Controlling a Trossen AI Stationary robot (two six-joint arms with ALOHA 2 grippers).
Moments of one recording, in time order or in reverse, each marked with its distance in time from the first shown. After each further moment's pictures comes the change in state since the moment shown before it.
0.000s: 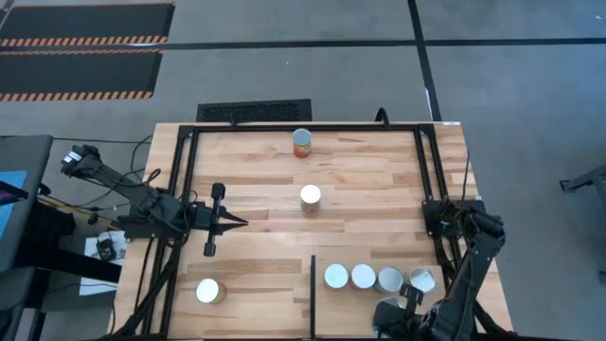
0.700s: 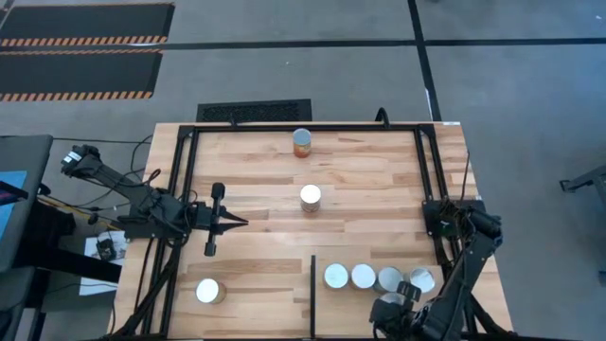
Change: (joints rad) left arm 0.000 0.000 0.000 -0.012 -0.010 -0.002; right arm -0.035 0.002 -0.047 0.011 -0.057 -0.029
